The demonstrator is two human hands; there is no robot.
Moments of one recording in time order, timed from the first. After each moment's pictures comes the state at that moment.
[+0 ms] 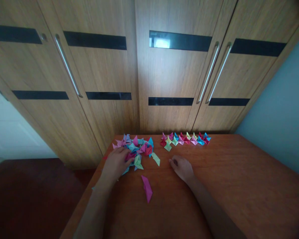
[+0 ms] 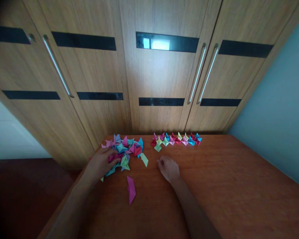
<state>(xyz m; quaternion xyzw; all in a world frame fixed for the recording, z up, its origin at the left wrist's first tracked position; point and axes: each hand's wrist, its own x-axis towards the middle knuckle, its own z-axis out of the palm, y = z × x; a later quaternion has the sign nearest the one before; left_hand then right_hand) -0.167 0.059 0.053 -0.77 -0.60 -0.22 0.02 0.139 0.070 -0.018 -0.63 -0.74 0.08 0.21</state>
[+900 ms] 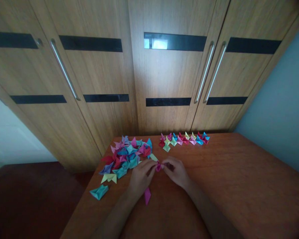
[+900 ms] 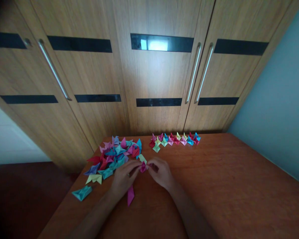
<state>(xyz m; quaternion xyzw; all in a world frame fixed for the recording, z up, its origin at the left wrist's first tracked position) -0.070 0.032 0.018 -0.80 -0.38 -0.45 -0.08 0.115 0.051 -0.002 -0.41 -0.76 0.23 0.46</state>
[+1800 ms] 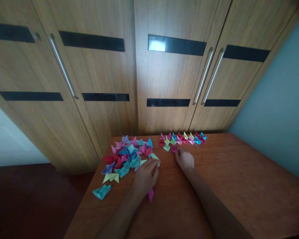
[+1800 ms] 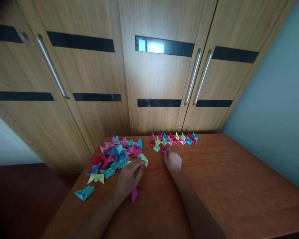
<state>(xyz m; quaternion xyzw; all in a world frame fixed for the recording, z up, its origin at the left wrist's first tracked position) -0.069 0.033 0.007 -0.80 -0.41 -0.42 -0.08 0.150 0.101 -0.019 -0.76 -0.62 0.01 0.21</state>
